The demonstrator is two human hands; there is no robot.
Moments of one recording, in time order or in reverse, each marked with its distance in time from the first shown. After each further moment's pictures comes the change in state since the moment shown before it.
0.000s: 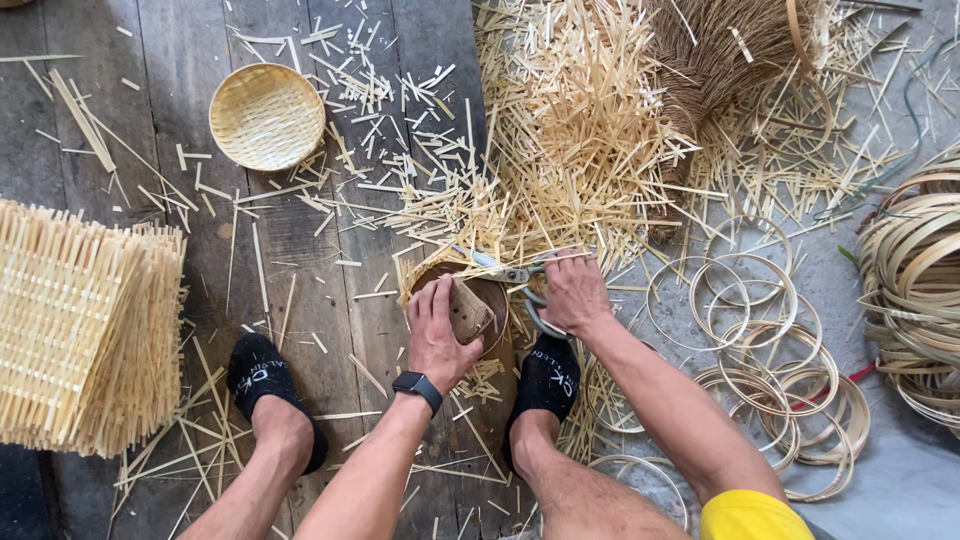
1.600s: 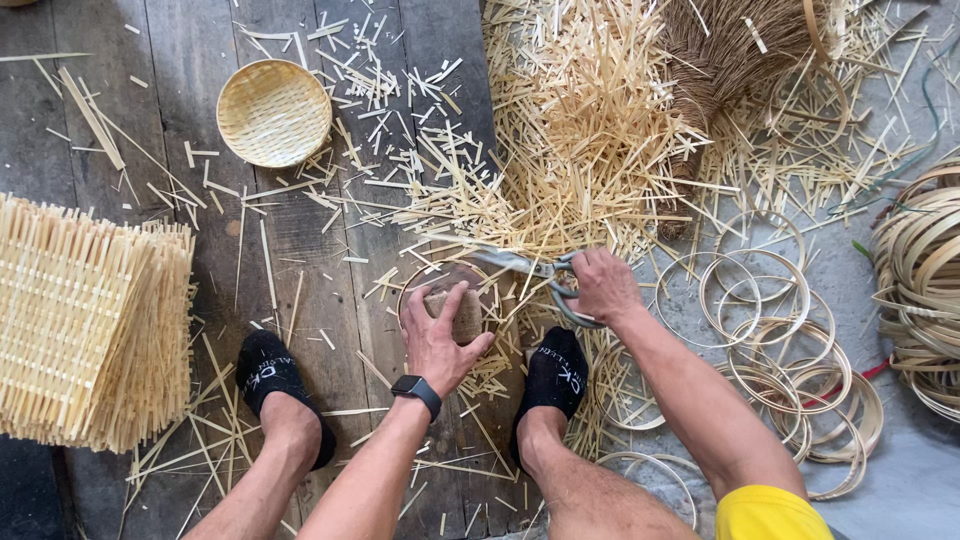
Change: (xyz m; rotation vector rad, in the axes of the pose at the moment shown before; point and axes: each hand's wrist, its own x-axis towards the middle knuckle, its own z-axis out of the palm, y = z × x) left_hand -0.004 -0.003 -0.011 0.064 -0.077 -0.136; right_hand 0.008 0.019 -0.040 0.221 -0.308 0.049
